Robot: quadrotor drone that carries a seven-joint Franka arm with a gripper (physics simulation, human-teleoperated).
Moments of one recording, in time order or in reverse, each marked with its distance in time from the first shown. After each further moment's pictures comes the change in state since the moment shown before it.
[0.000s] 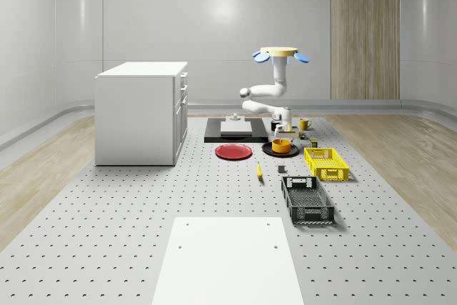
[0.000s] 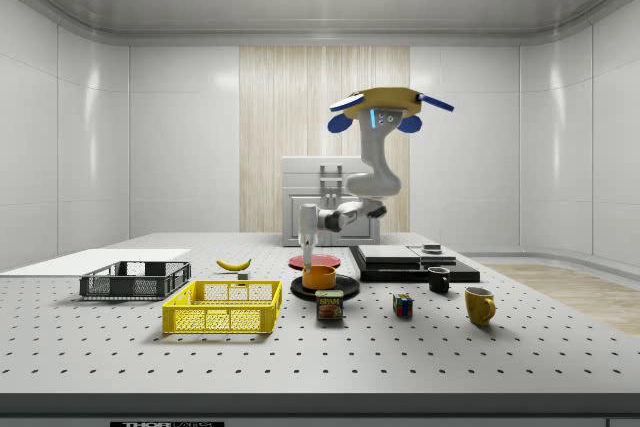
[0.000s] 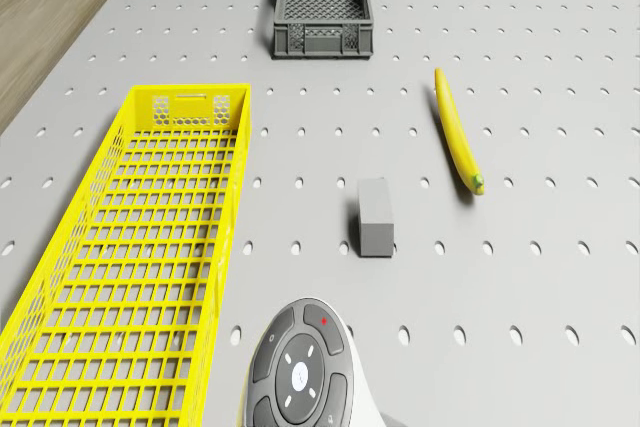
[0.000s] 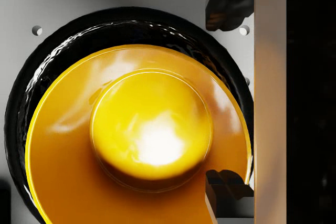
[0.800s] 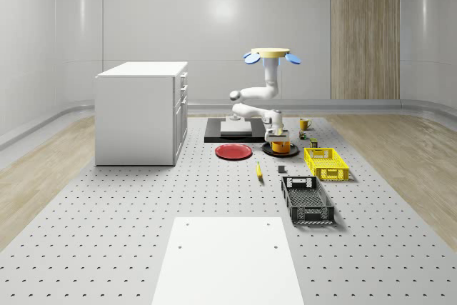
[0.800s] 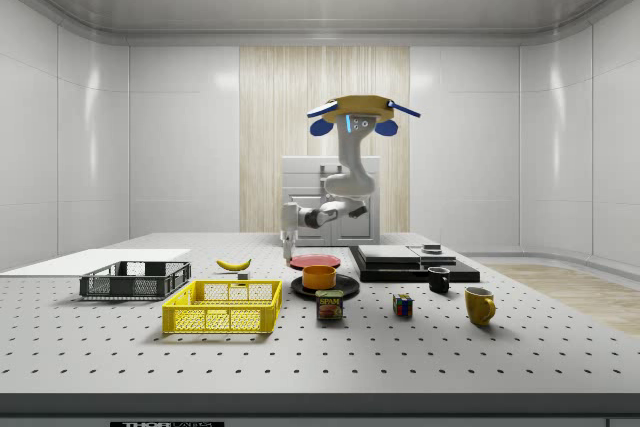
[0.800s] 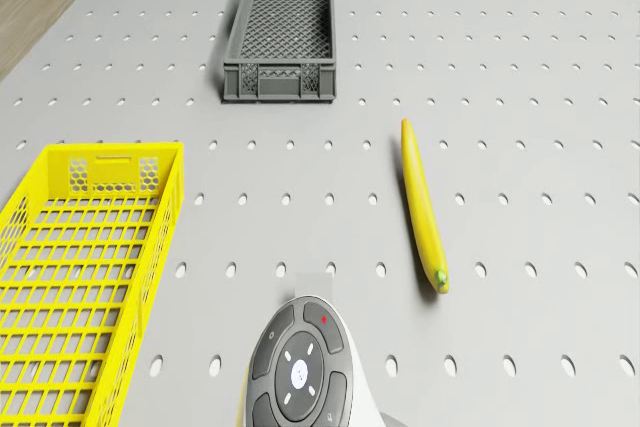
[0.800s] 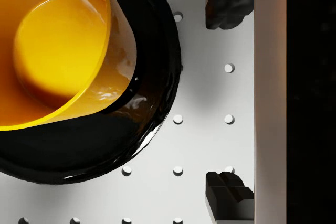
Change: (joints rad) arm 0.014 0.019 -0.003 -0.004 -0.008 -0.019 -0.010
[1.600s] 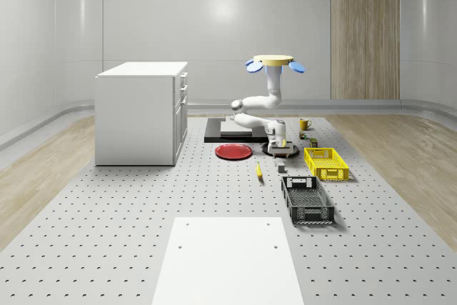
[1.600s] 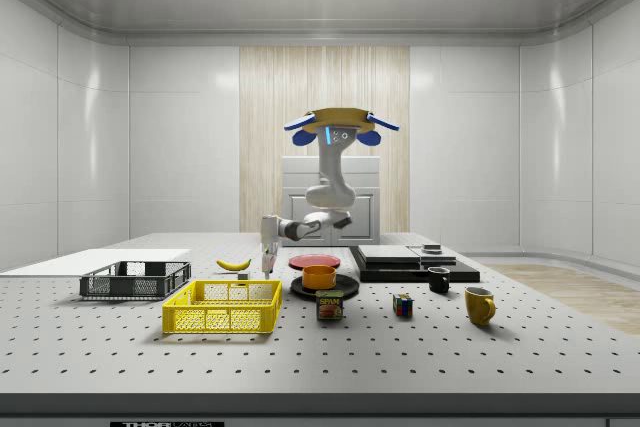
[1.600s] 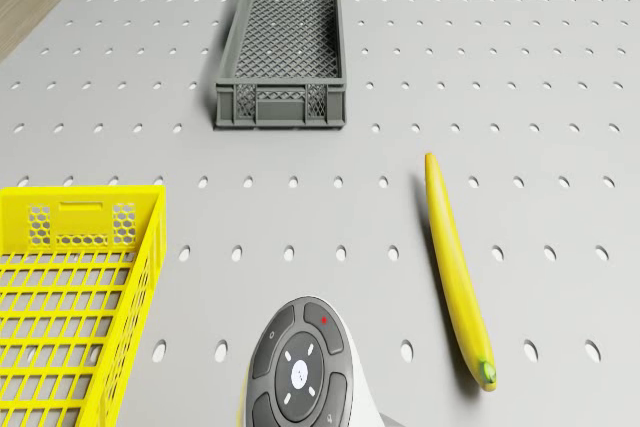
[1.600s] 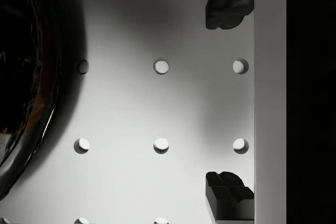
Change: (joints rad) arm 0.011 0.015 -0.004 -0.002 -0.008 -0.014 -0.009
